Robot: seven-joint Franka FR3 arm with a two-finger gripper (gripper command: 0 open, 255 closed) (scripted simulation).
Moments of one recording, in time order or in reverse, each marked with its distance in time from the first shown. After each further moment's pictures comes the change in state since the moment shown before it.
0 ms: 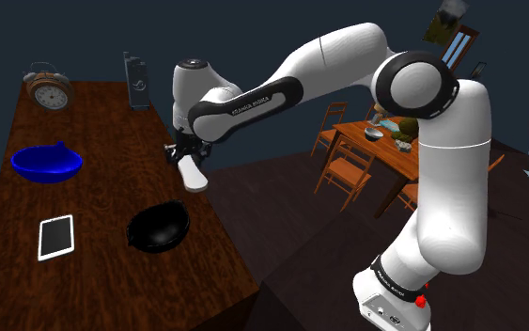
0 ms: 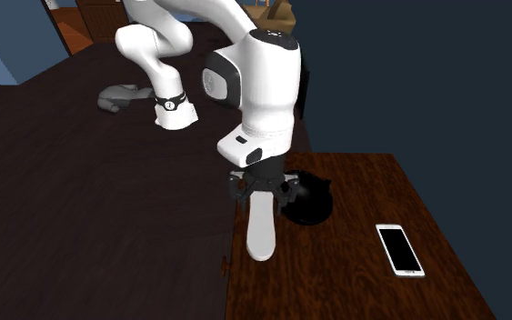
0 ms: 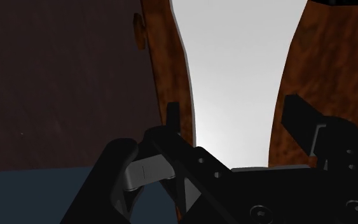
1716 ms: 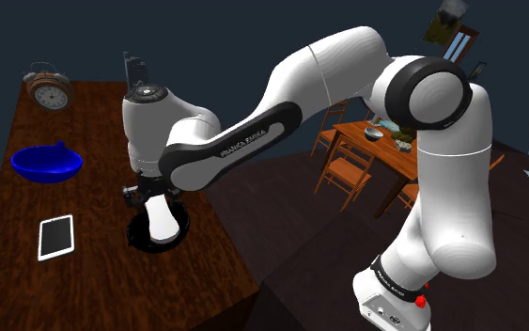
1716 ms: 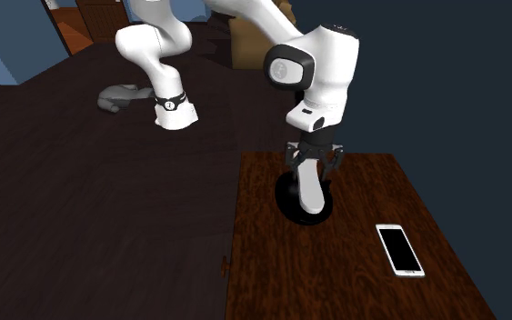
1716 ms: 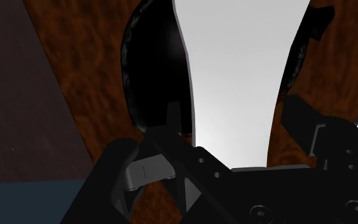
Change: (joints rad) arm 0.220 0.017 0.044 -0.028 -0.061 -0.005 0.301
